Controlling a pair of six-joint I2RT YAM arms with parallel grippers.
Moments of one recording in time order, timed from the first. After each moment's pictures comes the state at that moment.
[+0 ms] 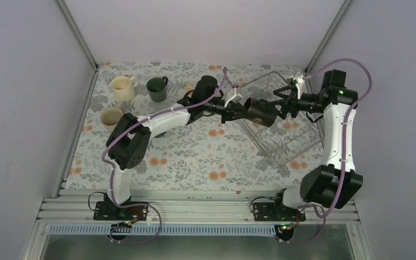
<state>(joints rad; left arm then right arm) -0.75 2.02 1.53 0.23 0.97 -0.05 -0.27 1.42 1.51 -1.25 -1.12 -0.88</state>
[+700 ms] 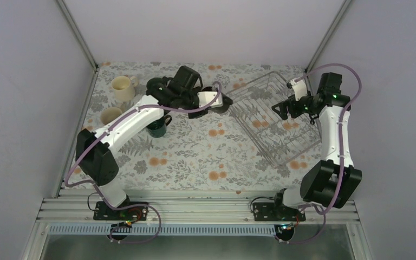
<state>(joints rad) -0.68 1.71 1.62 -0.69 0.35 0.71 -0.27 1.40 1.38 -0.98 -0.63 -0.68</state>
